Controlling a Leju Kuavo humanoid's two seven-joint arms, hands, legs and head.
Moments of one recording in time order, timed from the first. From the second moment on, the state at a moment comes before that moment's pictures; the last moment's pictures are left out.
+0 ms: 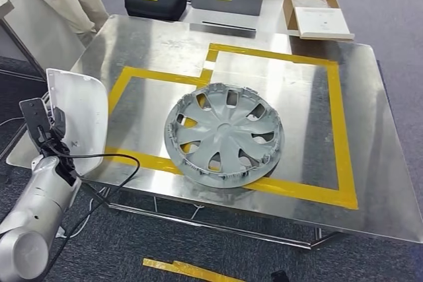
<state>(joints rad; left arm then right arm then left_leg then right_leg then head) -0.73 0.02 0.34 -0.50 -0.04 0.32 -0.55 -0.07 0.19 -1.05 -0.21 1.33 -0.13 -0.34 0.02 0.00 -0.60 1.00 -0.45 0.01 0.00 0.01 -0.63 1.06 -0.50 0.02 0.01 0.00</state>
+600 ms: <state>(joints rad) -0.70 0.06 0.42 -0.47 0.02 0.33 -0.53 -0.07 0.19 -1.04 -0.21 1.33 -0.13 -0.34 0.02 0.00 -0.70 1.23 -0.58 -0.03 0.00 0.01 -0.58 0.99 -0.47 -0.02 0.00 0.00</state>
